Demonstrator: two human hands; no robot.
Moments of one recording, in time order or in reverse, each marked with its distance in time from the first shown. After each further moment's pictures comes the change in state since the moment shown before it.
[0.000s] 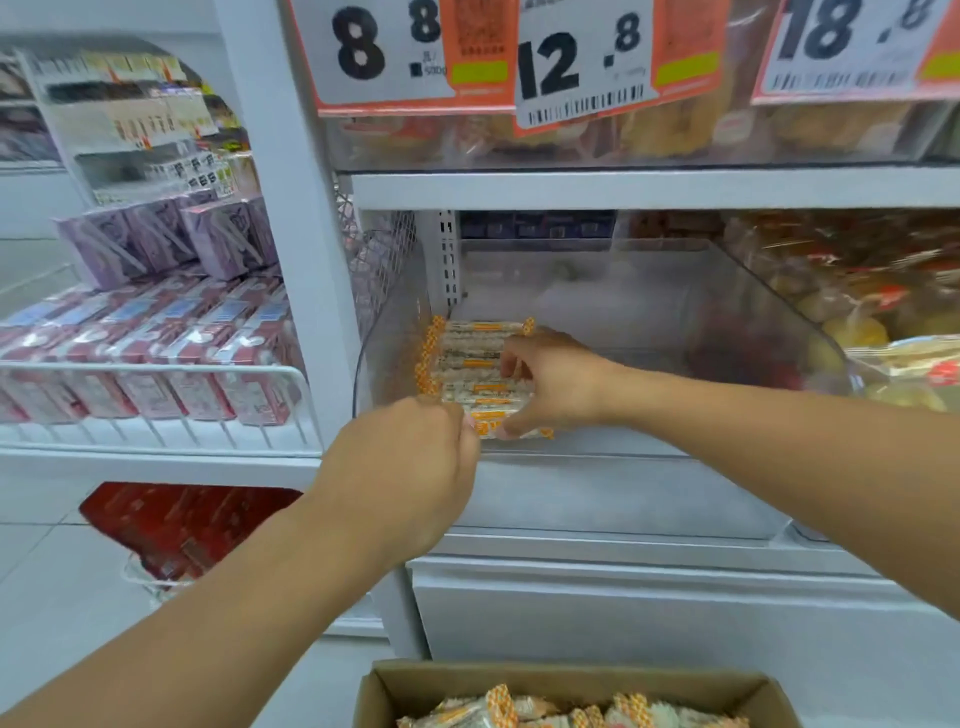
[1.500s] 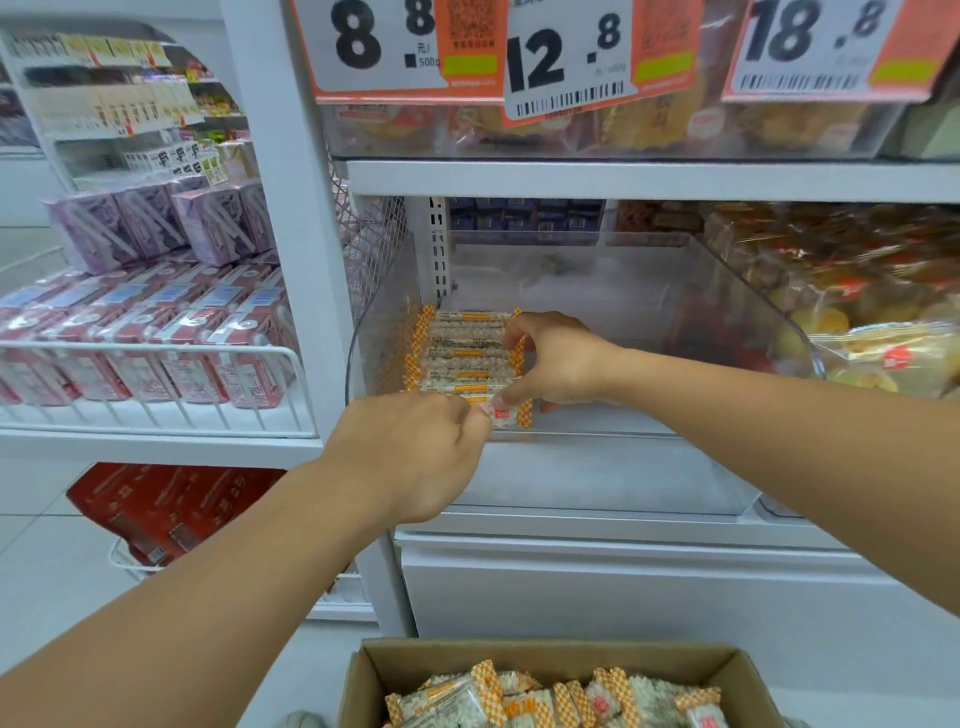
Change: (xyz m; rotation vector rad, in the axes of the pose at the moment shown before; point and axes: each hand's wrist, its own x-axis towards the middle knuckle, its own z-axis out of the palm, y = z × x) left_hand 0.007 0.009 0.000 -0.045 -0.141 -0.041; right_hand -0.014 -0.005 -0.011 0.335 -0.007 0.214
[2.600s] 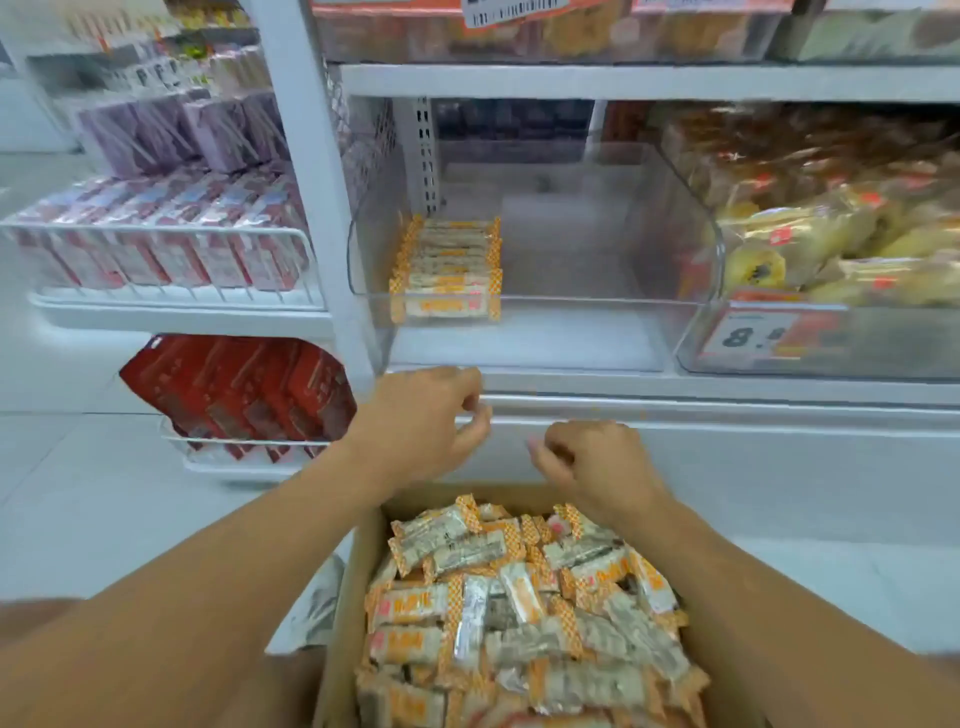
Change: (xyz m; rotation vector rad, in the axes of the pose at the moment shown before) left_hand -0.074 0.018 0.064 -0.036 0.271 0.301; right_hand -0.193 0.072 0.113 -0.210 0.392 -0.151
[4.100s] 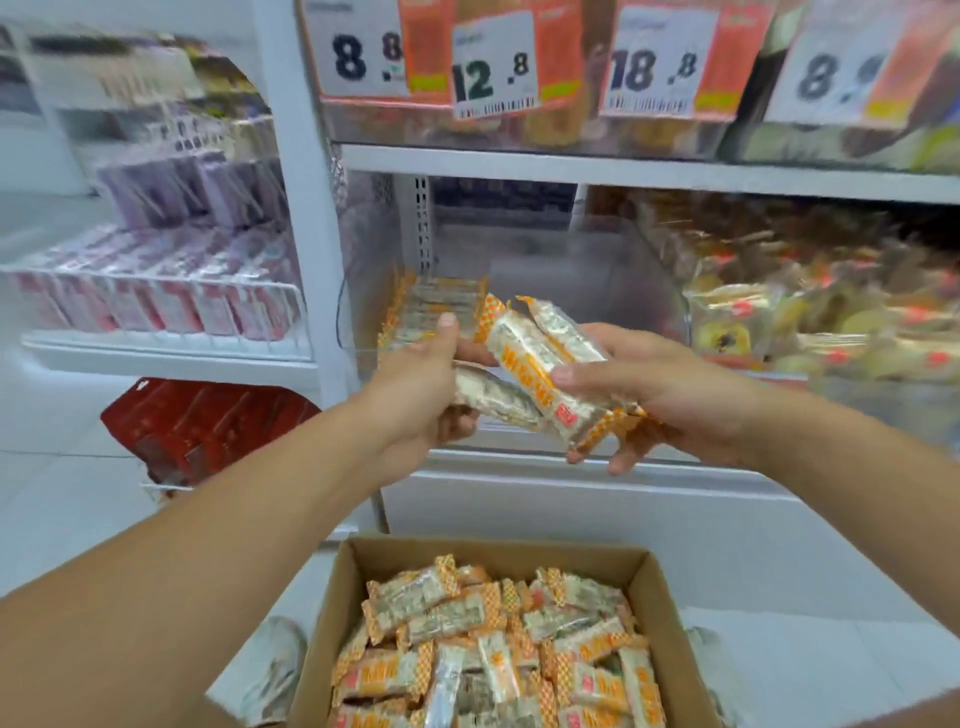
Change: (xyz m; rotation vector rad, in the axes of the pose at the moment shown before) left_hand 0.045 0.052 -0.063 -1.444 0.046 -0.855; right_hand 0.047 -0.037 -0.170 0.932 -0.568 0.338
